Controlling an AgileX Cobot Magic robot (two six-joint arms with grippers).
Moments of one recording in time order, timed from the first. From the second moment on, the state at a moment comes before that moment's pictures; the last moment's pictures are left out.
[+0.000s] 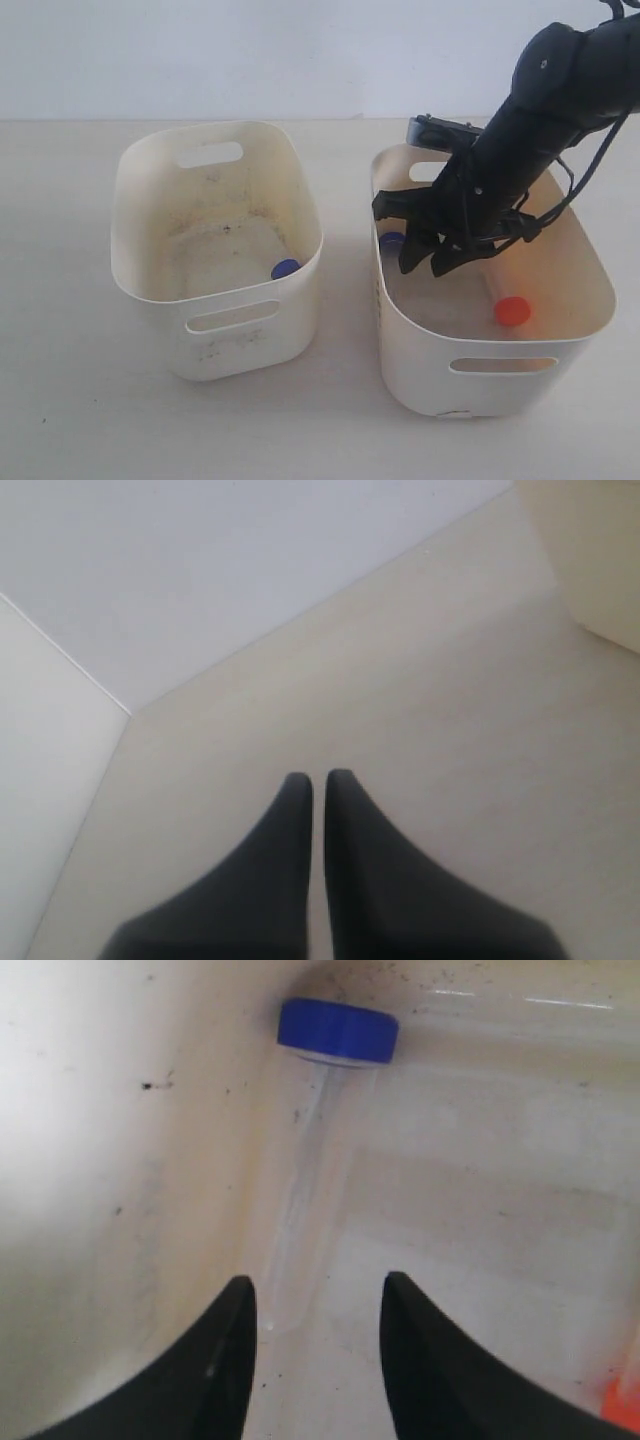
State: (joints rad) left arm -0.01 0.00 0.00 0.34 0.33 0.21; right arm 0.22 1.90 -1.22 0.44 0.80 -0.09
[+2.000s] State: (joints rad) left arm -0.01 0.00 0.00 0.34 0.33 0.21; right arm 0.43 1.84 -1.27 -0.29 1.01 0.65
